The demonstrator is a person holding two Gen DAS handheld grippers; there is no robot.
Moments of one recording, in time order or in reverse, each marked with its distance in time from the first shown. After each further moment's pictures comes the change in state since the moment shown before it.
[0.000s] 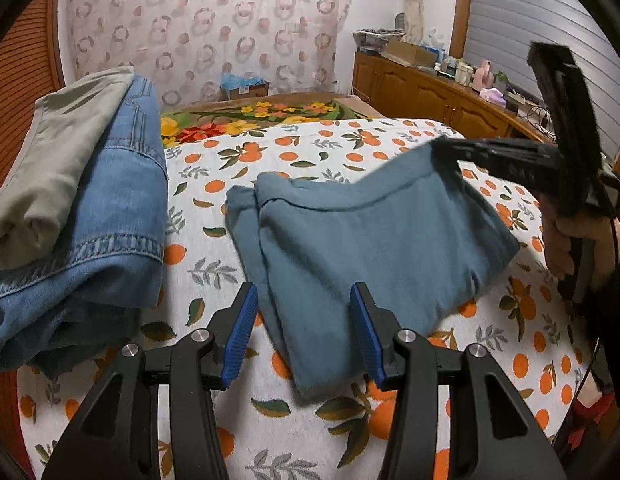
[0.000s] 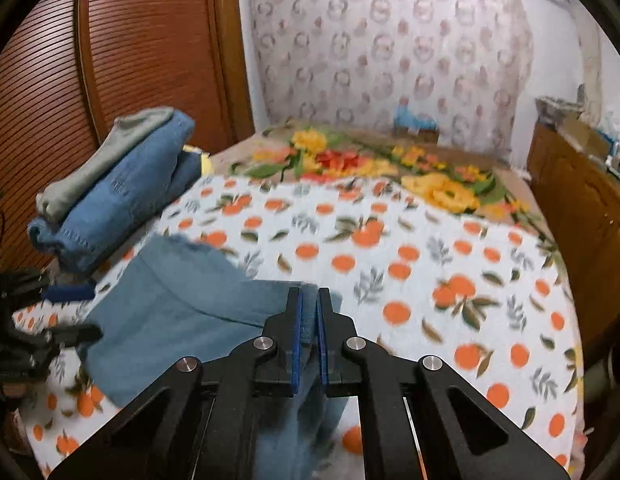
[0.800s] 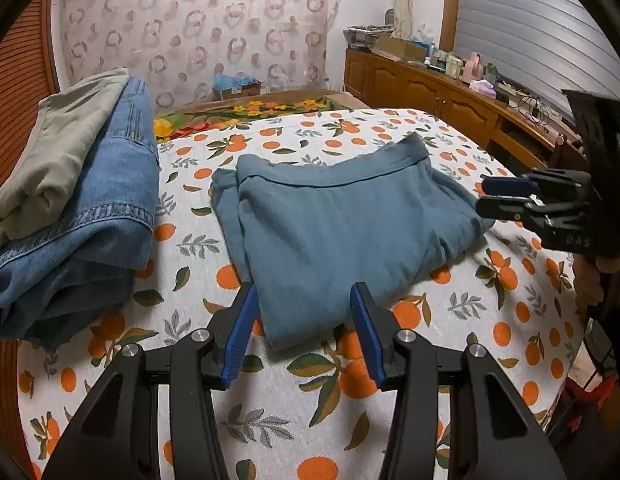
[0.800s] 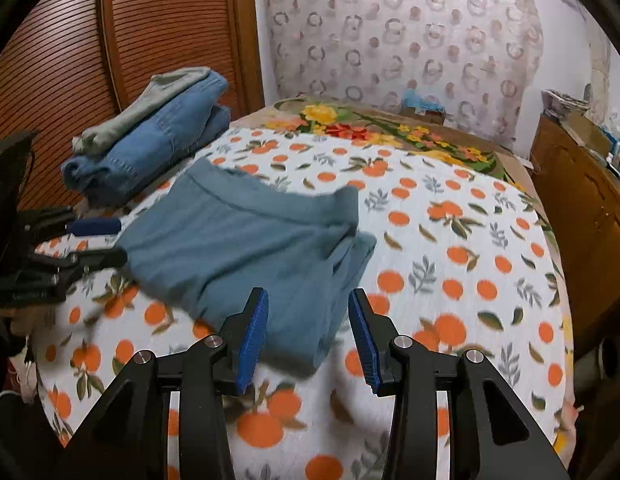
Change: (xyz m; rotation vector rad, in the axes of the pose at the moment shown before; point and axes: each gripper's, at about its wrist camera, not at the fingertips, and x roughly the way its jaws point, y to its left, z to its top) left arm -0.017 -0.015 -0.019 0.029 0.007 -0.007; right arm -0.066 0.016 -0.054 -0.046 0.098 0.025
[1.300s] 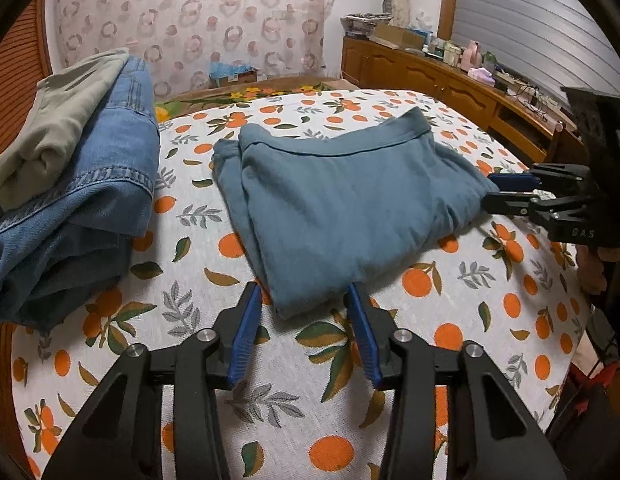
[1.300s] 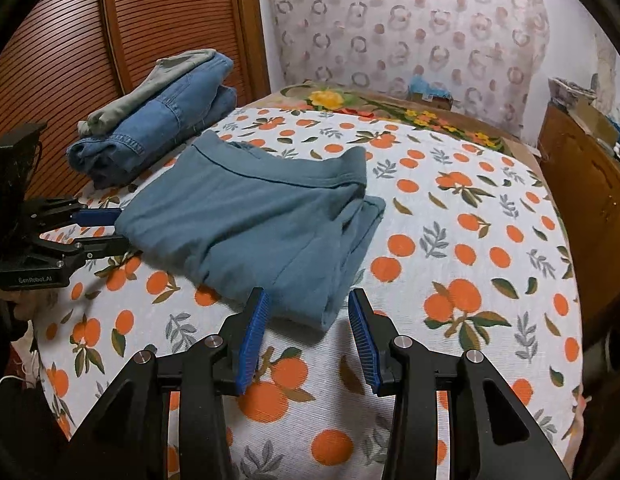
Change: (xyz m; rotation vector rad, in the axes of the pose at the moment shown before) left arm 0.004 0.004 -0.015 0.004 0.041 -0.017; right arm 0.008 0.001 -0.011 0.009 0.040 0.040
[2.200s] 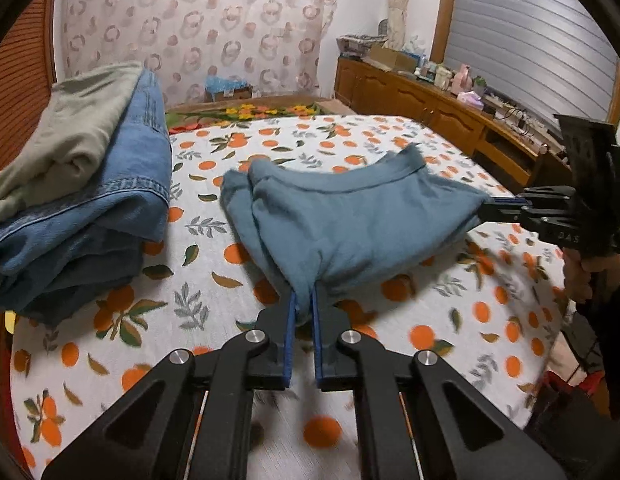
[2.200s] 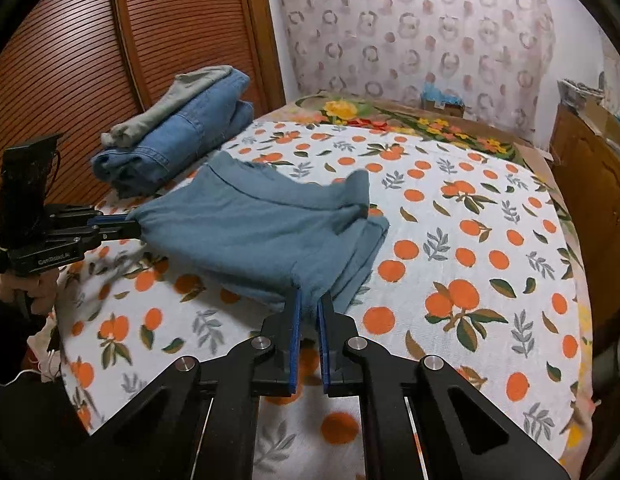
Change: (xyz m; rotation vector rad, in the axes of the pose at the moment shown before) left arm -0.033 0.006 -0.007 -0.033 -0.077 -0.056; right arm -0.027 -0.003 -0.006 0.003 -0.043 0.063
